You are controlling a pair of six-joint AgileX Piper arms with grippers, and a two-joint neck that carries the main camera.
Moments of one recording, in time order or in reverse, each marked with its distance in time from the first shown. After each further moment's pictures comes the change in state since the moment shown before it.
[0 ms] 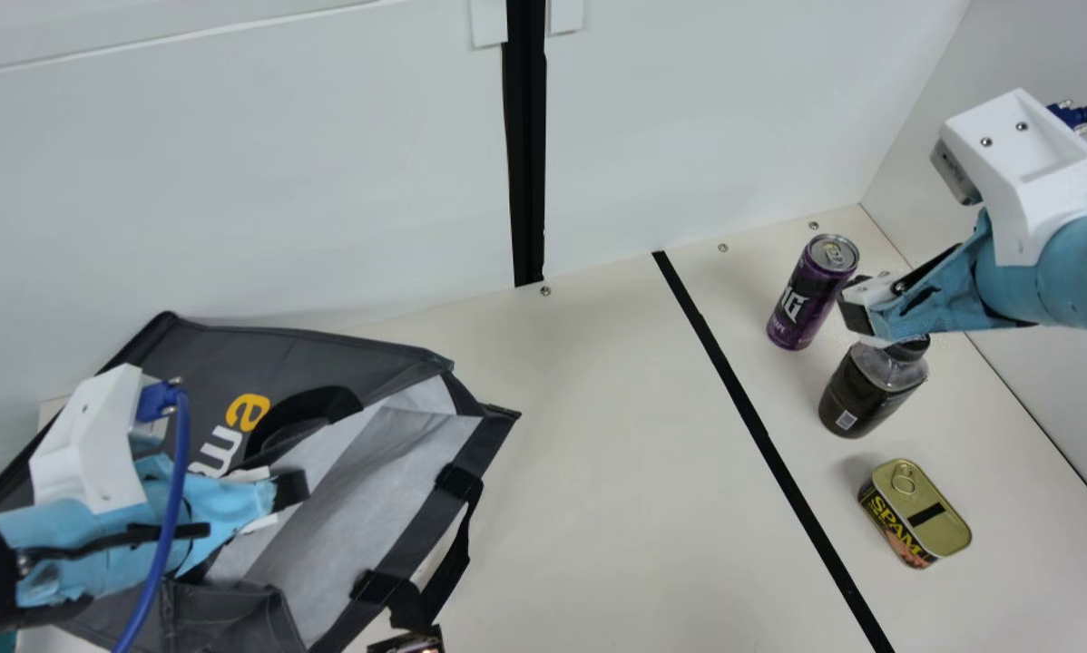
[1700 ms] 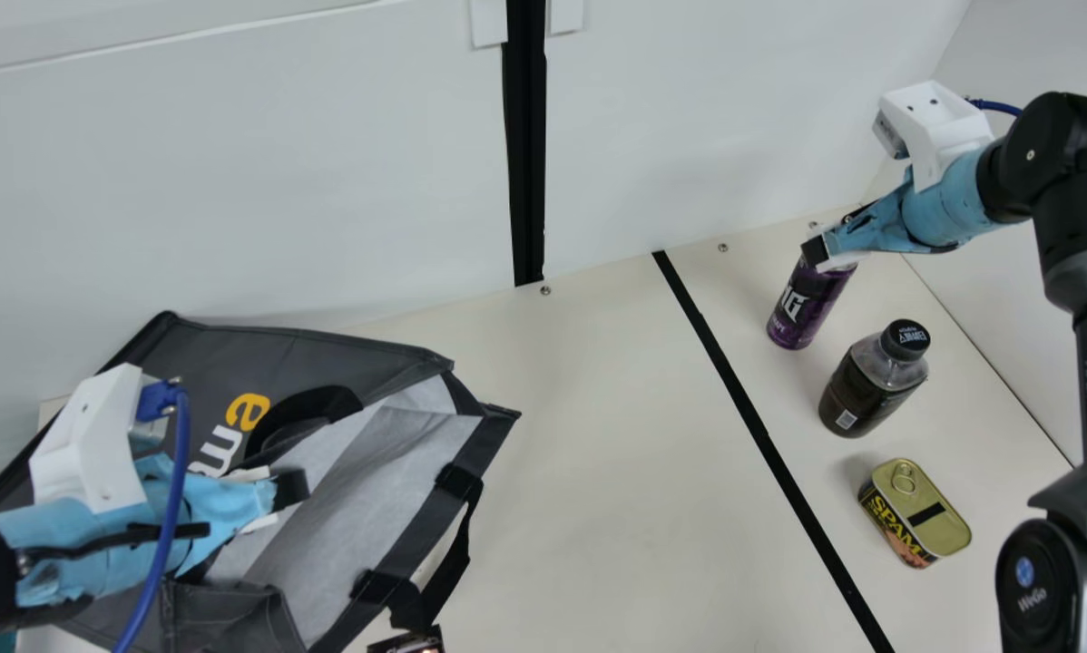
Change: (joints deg) left arm 0.0 0.0 0.0 0.0 0.0 0.0; right arm -2.7 28.7 -16.3 3.0 -1.3 1.9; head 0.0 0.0
